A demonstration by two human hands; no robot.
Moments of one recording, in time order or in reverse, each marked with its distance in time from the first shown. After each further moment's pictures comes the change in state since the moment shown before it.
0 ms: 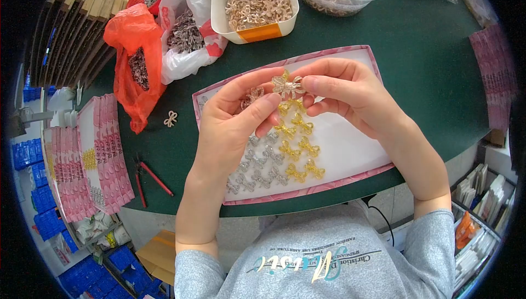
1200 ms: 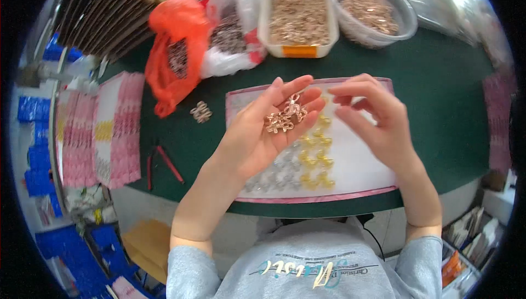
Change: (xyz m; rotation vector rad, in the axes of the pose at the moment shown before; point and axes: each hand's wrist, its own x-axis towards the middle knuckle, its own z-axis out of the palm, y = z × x) left_hand -0.005 0.019 0.003 -0.691 -0.004 -0.281; right_hand -0.010 -0.010 0.014 -0.846 0.091 -0.634
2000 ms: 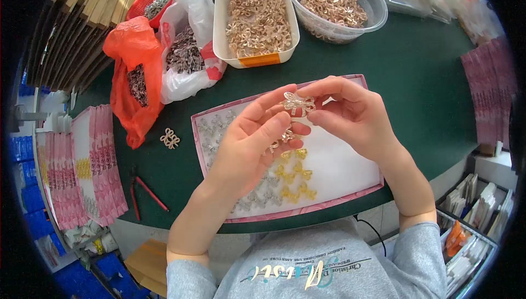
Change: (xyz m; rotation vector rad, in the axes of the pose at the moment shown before) left_hand 0.020 -0.014 0.002 0.337 -0.081 0.010; right_hand 0.003 0.015 -0.006 0.316 0.002 0.218
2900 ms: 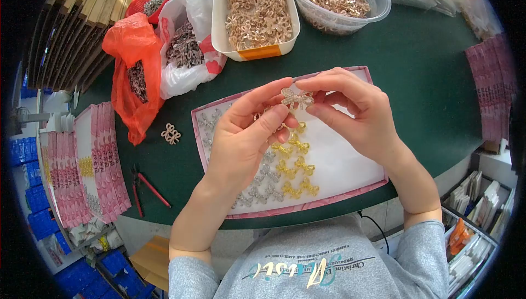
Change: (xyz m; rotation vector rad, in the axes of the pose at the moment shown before) left_hand 0.002 -0.007 -0.007 0.068 0.036 0.197; right_hand 0.001 0.002 0.002 -0.217 0.036 -0.166
